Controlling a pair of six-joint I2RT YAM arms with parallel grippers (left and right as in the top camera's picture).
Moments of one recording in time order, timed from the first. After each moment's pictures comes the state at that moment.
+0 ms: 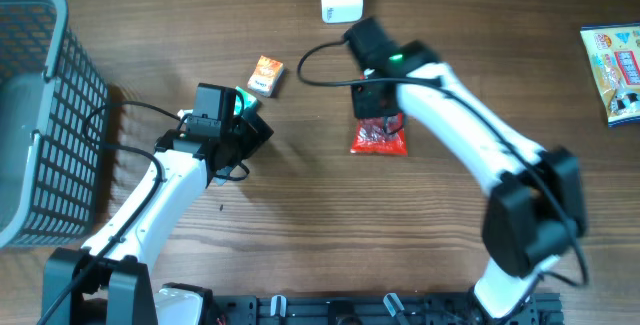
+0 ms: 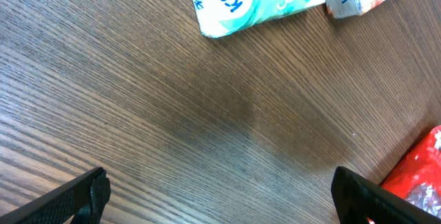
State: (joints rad) left arm -0.20 1.45 0.82 -0.53 0.07 -0.94; right arm 0.47 1.87 1.53 -0.96 0.04 0.35
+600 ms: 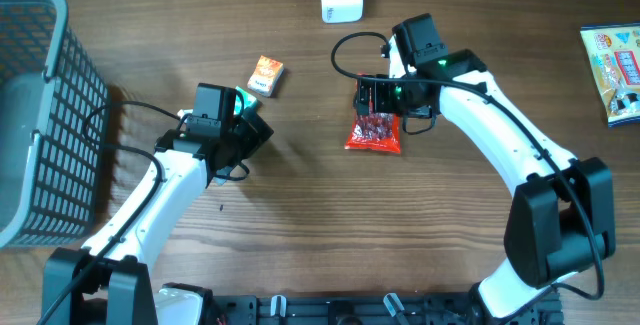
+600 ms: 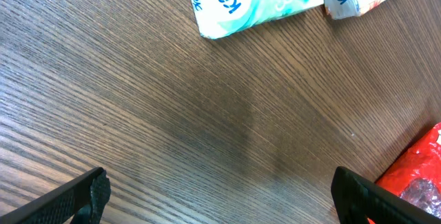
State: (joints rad) left arm -0.20 1.45 0.82 -0.52 0.07 -0.94; right arm 0.34 1.80 1.34 -0.76 -0.22 0.34
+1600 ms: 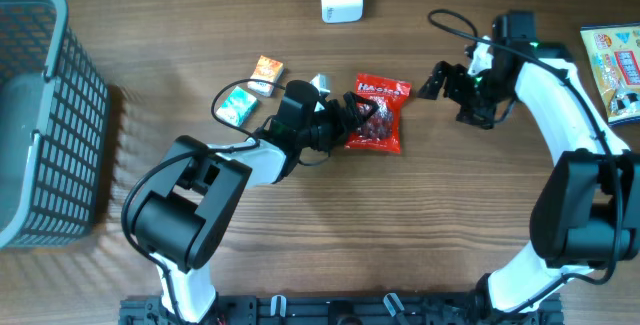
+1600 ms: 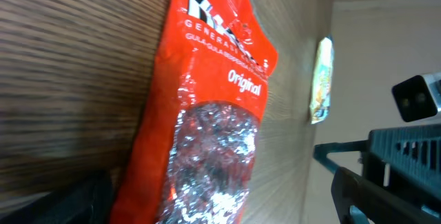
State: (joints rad) left arm -0.52 1.96 0.85 0.51 0.49 -1.14; right arm -0.03 1.84 1.35 -0.92 -0.41 0.34
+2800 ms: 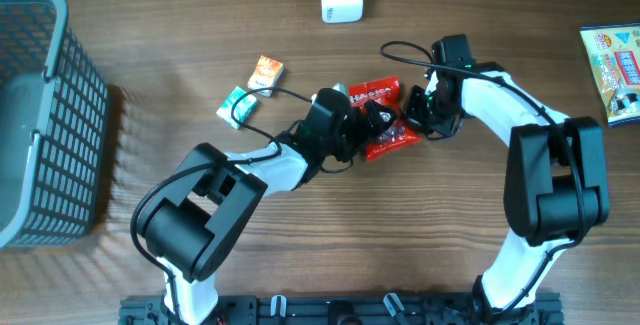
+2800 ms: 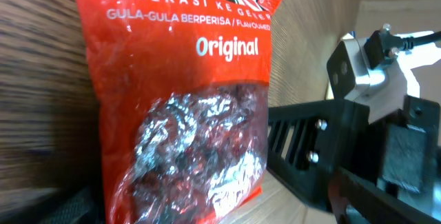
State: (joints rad) left arm -0.65 1.95 0.90 0.38 0.34 -1.24; right arm 0.14 1.98 1.22 -0.66 -0.31 0.53
